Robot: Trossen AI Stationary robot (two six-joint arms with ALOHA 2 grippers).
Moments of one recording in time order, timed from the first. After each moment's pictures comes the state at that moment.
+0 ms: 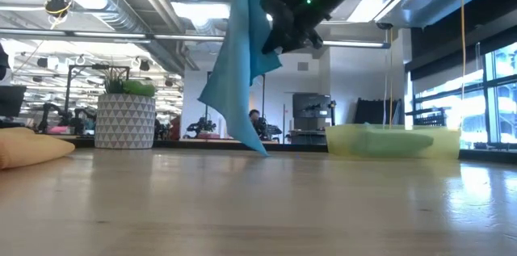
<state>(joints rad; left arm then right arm) 0.29 1.51 2.00 -0.90 -0.20 -0.65 -0.26 1.64 1.27 -0.18 0.31 0.20</state>
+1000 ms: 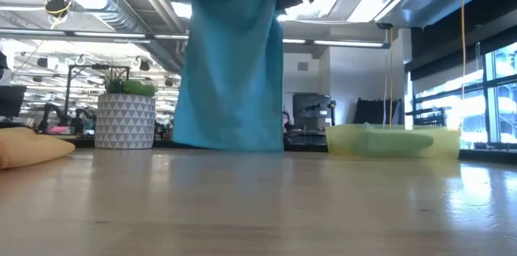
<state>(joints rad) 0.53 1.49 2.00 -1.39 -0.21 -0.23 -0.42 1.63 1.68 -0.56 0.00 -0.32</state>
